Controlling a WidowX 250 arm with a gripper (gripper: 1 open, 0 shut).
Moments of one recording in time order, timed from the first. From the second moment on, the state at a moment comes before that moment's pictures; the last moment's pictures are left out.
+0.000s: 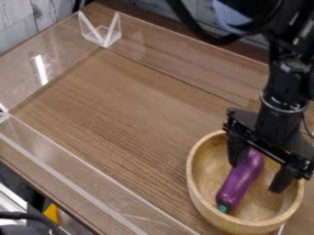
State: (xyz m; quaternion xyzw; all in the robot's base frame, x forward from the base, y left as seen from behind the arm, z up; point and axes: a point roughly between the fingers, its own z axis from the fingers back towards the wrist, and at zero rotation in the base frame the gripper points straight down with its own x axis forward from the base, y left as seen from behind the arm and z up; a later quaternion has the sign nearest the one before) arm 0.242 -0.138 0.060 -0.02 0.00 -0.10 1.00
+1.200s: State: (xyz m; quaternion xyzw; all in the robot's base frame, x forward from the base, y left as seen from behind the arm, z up) arm 0.245 -0.138 0.046 -0.03 -0.02 -0.10 0.99
